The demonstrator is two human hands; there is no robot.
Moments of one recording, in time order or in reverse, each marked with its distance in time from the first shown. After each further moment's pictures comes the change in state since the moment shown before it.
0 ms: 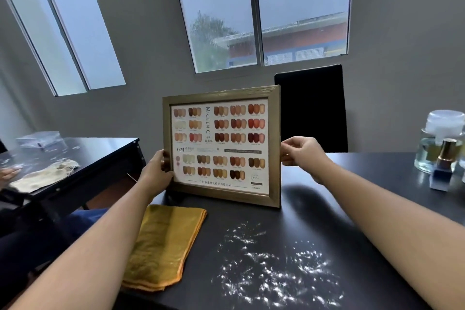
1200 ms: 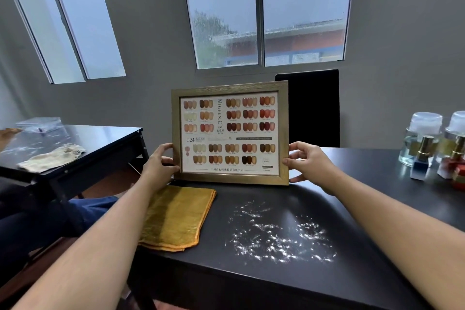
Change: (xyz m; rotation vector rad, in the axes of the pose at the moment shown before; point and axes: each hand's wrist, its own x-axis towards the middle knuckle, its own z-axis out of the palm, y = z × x) left_hand -0.030 -0.019 -0.016 -0.106 0.006 0.019; right_hand -0.069 -0.012 -0.005 -0.048 -0.170 -0.006
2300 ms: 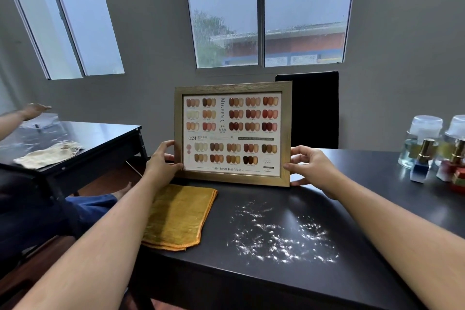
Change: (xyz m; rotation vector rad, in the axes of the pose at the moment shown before) left_hand 0.001 0.003 0.005 -0.022 0.000 -0.004; right_hand 0.003 0.013 -0.001 0.072 -0.018 0.025
